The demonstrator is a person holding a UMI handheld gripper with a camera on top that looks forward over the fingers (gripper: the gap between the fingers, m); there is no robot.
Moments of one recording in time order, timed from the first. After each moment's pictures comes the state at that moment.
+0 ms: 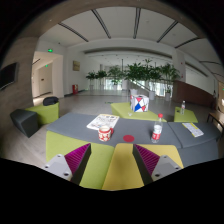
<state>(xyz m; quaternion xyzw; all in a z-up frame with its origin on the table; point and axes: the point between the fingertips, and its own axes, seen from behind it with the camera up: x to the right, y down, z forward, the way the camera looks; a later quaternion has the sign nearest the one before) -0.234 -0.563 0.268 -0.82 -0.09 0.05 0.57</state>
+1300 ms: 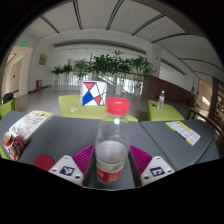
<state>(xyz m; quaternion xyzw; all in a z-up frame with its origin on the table) 0.050 -0.123 0.092 -0.82 0.02 -0.09 0.56</state>
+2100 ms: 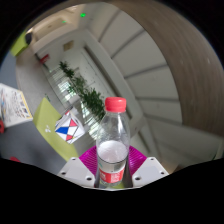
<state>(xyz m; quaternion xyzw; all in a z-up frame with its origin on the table) -0.040 -0.125 0.349 -0.59 -0.18 -0.45 0.64</state>
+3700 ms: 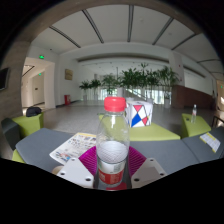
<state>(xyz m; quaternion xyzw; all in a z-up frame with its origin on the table) -0.194 -0.123 0.180 -0.78 -0.06 0.05 0.62</state>
